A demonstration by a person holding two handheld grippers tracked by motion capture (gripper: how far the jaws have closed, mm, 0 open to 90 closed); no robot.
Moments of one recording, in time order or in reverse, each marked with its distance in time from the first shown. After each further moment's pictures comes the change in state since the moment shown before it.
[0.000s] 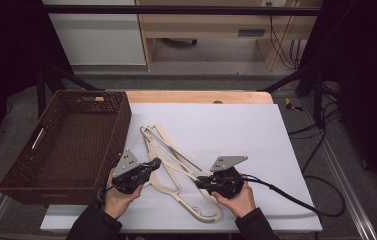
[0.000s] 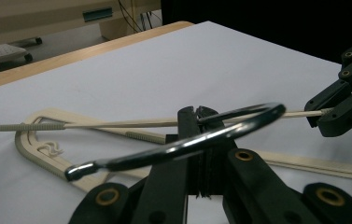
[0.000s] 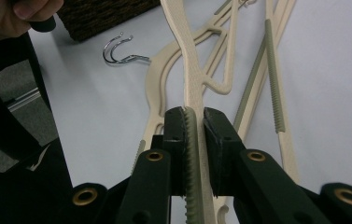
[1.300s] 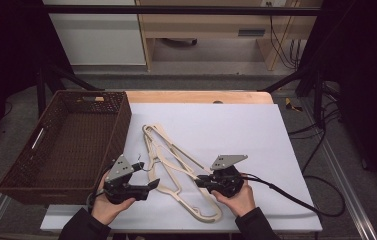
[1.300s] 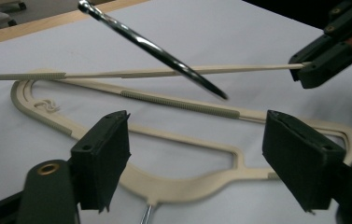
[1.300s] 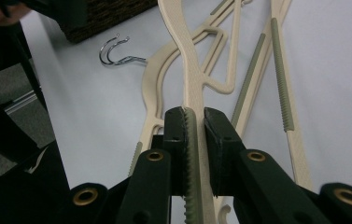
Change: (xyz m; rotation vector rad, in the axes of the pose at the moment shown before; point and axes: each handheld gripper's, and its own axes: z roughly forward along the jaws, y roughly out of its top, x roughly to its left) left arm 0.003 -0.011 -0.013 0.109 -0.029 -0.034; right arm -0.002 0.001 0.001 0.002 -0.010 0.013
